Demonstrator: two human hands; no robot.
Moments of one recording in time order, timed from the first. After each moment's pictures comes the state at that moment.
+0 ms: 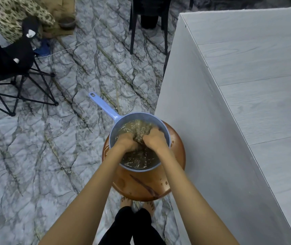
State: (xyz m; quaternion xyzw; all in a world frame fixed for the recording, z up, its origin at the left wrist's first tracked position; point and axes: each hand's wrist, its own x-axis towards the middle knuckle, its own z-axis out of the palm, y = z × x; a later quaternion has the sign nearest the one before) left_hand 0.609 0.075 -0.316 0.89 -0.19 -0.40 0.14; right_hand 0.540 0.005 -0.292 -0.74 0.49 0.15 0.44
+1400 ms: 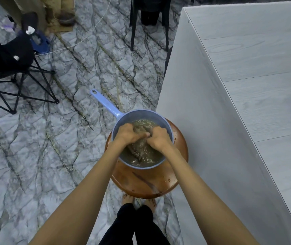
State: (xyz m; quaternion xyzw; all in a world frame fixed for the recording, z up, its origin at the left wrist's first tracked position) left_hand 0.621 0.074 -0.311 0.88 -0.23 -0.38 0.18; right_hand 0.533 0.000 -0.309 -0.82 0.41 0.14 0.37
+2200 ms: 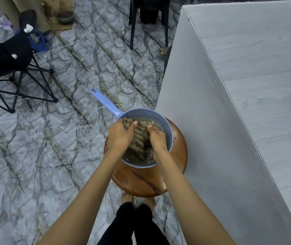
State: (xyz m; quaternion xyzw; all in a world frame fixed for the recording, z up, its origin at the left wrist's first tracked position) left_hand 0.609 0.092 -0.300 0.90 -0.14 -0.23 0.33; right_hand 0.536 0.021 -0.318 -0.48 0.58 -0.04 0.65
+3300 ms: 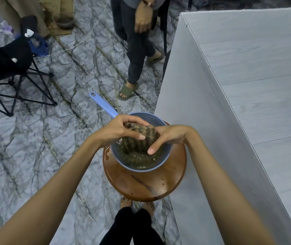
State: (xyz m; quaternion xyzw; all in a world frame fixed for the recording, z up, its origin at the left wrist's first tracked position) left_hand 0.646 0.100 -0.264 0.61 -0.34 -0.53 0.48; right_hand 0.527 -0.050 -0.275 -0.64 0.12 0.37 0.66
